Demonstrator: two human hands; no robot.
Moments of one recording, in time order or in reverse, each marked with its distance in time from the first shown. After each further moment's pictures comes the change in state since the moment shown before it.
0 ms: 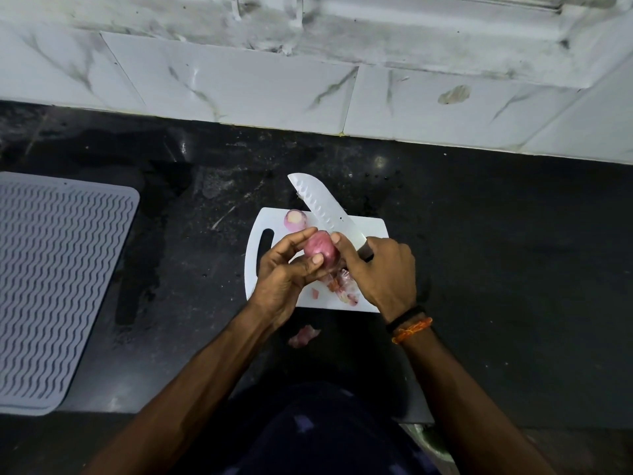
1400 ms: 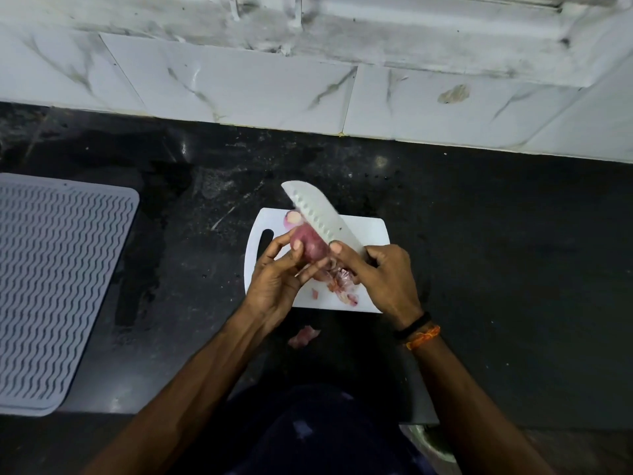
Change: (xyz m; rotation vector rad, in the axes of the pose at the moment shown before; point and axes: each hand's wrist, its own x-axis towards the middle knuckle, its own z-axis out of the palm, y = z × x) left_hand 0.000 0.002 -0.004 -0.198 0.071 -0.072; right_hand -0.006 0.017 0.000 0.398 -0.115 0.028
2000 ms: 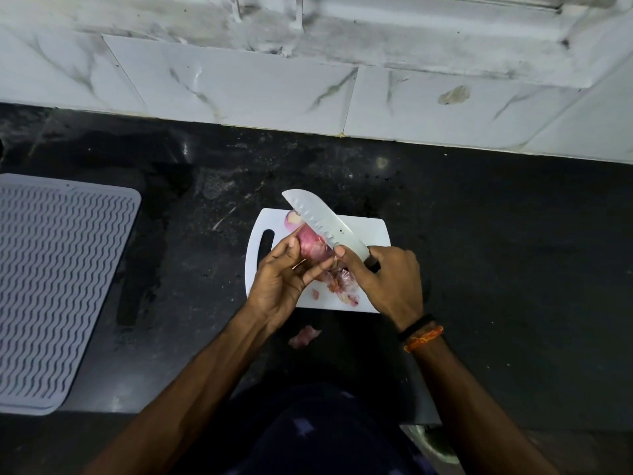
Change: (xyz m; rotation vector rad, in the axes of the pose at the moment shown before) left_hand 0.000 -0.001 0.002 -0.074 -0.032 -0.046; right_hand -0.003 -0.001 -0.005 -0.341 0.053 -0.109
